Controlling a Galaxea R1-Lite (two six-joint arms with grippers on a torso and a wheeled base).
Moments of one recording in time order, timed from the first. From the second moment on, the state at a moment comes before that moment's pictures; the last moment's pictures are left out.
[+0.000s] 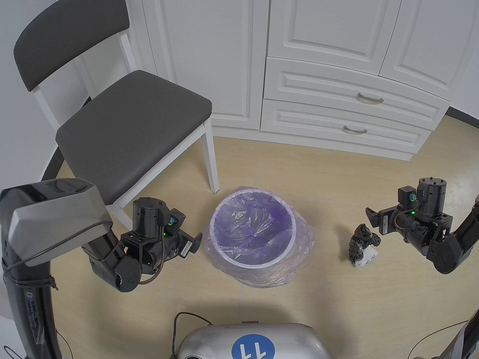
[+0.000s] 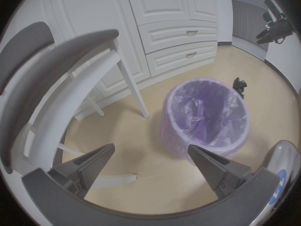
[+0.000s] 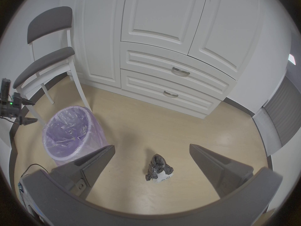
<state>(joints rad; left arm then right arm) -0.41 2.25 -0.78 -1.05 0.17 0.37 0.17 1.86 -0.50 -1.03 -0.26 -0.15</state>
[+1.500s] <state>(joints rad) -0.46 1.35 -0.35 -1.05 0.00 0.04 0.11 1.90 -0.53 -1.01 -0.25 -0.16</state>
